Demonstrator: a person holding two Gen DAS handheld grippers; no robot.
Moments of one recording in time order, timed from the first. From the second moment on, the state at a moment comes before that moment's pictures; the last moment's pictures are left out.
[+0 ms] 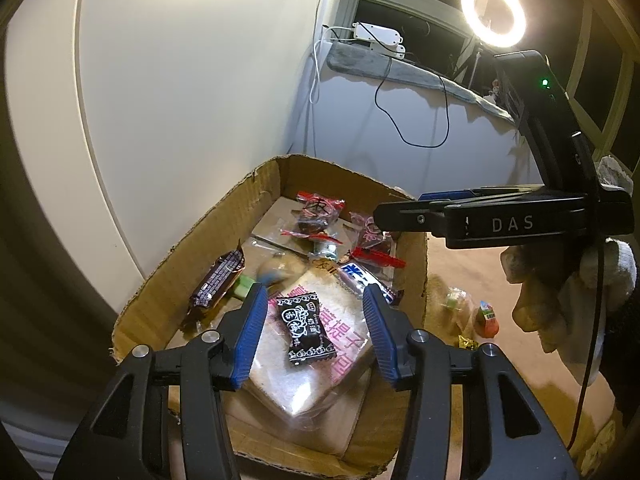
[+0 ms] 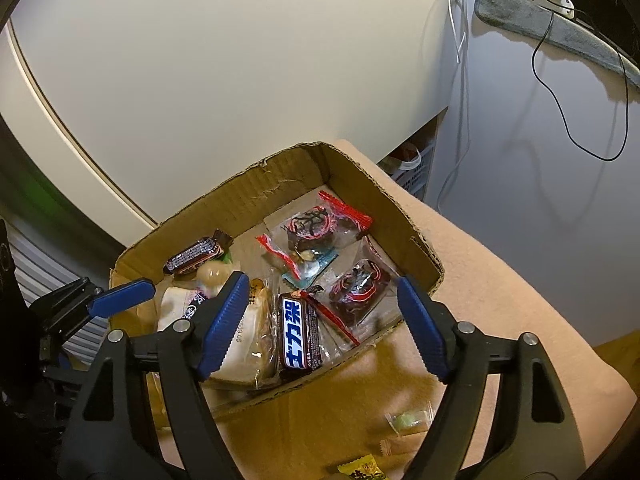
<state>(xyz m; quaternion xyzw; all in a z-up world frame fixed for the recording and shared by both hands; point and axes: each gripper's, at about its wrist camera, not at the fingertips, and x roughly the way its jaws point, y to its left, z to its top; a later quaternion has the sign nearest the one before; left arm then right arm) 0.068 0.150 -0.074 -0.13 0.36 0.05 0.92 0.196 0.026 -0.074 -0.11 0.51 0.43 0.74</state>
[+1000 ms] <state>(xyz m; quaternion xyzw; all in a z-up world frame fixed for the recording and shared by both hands) 0.055 0.072 -0.058 -0.10 0.36 0.00 0.93 0.186 -0.079 -0.069 -0.11 0.52 0.37 0.76</state>
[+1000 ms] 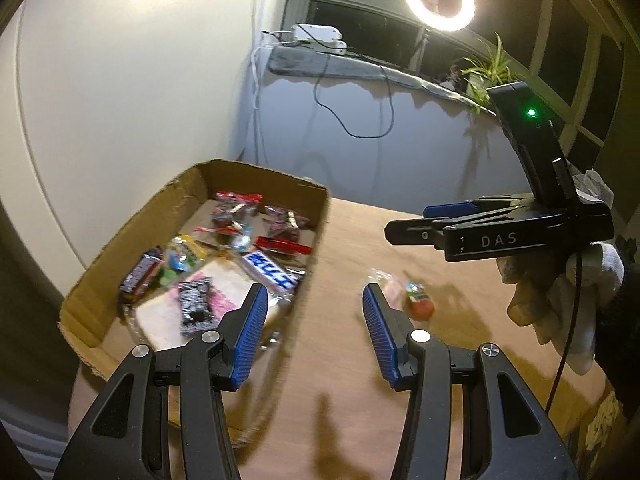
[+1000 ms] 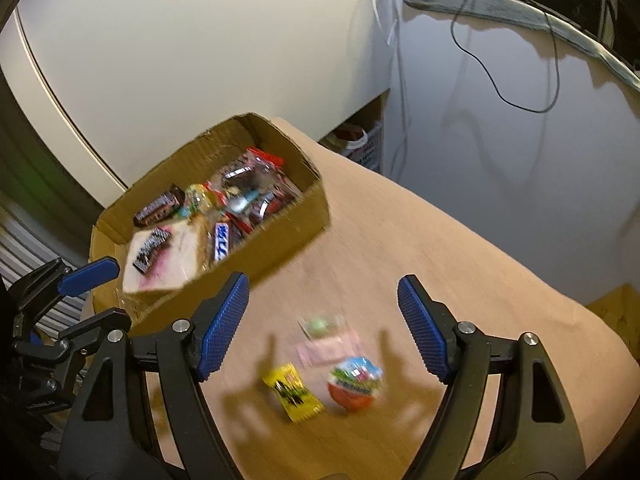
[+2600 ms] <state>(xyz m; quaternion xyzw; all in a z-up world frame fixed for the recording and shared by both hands) 0.103 -0.029 -0.130 -0.03 0.44 -0.08 0.89 0.170 -0.120 -0.142 -0.11 0.57 0.37 0.72</state>
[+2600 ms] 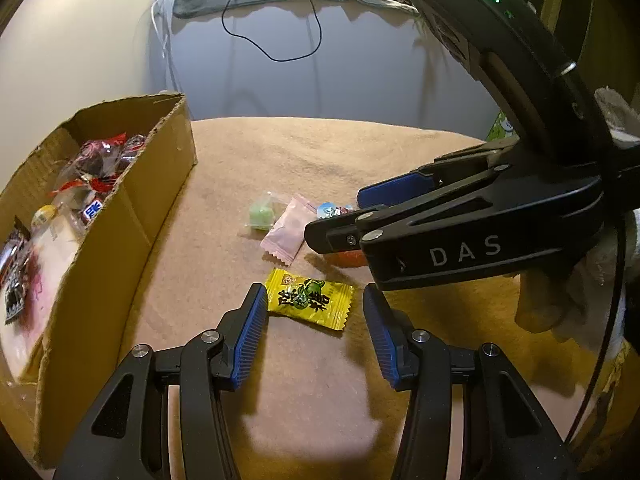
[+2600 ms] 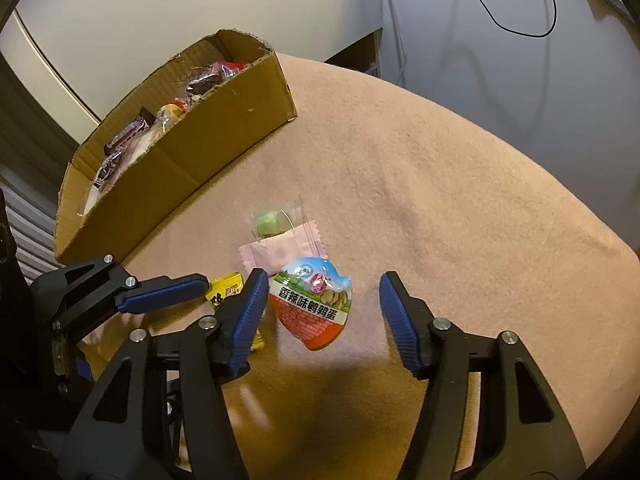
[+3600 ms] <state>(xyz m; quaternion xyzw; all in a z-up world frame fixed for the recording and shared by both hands) 0.115 -0.018 -0.137 -0.03 0.44 -0.07 0.89 0.166 -0.122 -0.142 -0.13 0.57 0.37 0.72</state>
